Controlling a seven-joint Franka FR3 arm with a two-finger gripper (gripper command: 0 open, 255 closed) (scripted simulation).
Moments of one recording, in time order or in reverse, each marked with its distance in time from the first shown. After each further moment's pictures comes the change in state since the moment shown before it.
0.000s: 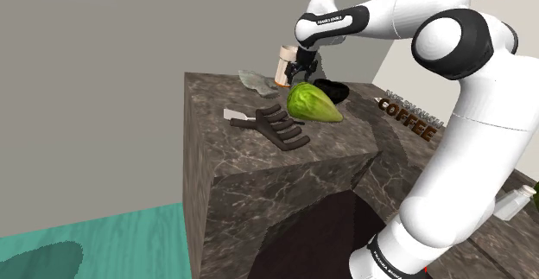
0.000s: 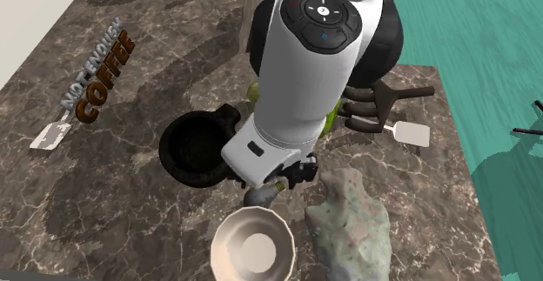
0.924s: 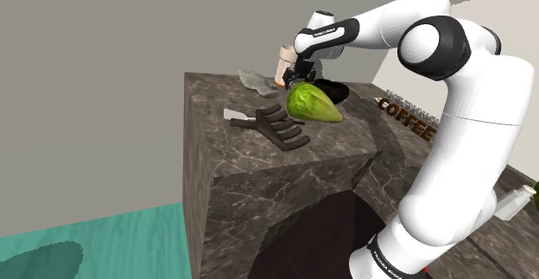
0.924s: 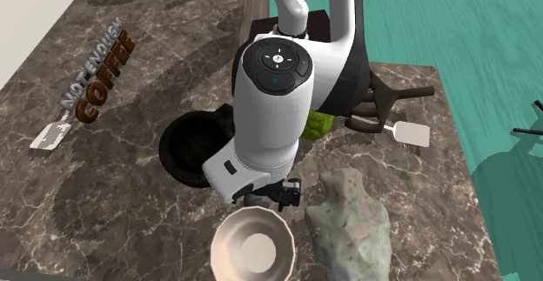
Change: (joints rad) arm -0.030 0.083 -0.017 -0.015 0.075 0.162 0.104
